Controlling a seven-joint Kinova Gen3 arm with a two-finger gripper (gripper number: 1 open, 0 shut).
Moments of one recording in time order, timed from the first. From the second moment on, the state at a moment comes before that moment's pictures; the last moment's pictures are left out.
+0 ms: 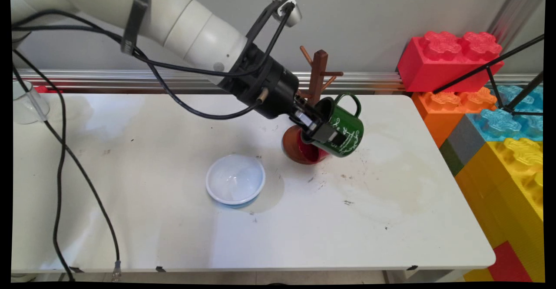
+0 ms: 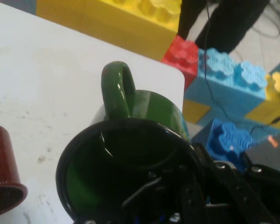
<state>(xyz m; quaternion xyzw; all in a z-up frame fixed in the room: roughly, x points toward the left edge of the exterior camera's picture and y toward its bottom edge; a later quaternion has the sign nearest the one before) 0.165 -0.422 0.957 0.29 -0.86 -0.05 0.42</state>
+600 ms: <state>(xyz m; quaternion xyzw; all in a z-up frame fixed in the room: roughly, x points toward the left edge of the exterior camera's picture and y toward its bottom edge) 0.150 -0.415 0.976 0.21 -0.91 -0.01 0.35</state>
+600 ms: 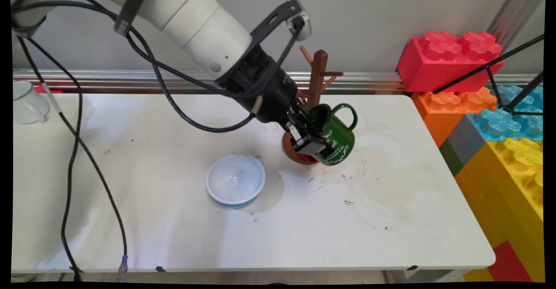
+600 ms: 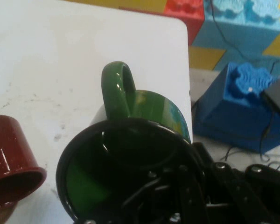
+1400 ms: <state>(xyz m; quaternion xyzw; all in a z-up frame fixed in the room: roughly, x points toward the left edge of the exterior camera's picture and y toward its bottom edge) 0.102 -0.398 0.968 0.16 -0.96 0.02 0.23</state>
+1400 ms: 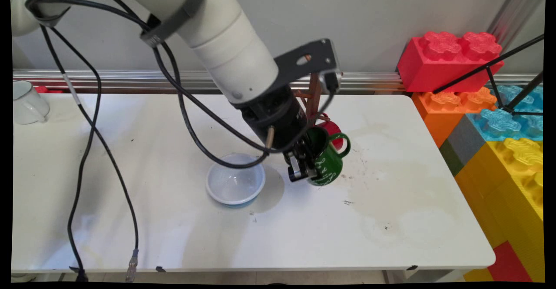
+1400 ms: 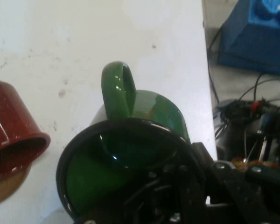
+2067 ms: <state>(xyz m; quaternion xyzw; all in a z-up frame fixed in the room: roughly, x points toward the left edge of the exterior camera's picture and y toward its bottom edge) 0.072 -0.387 0.929 0.16 -0.98 0.04 0.14</state>
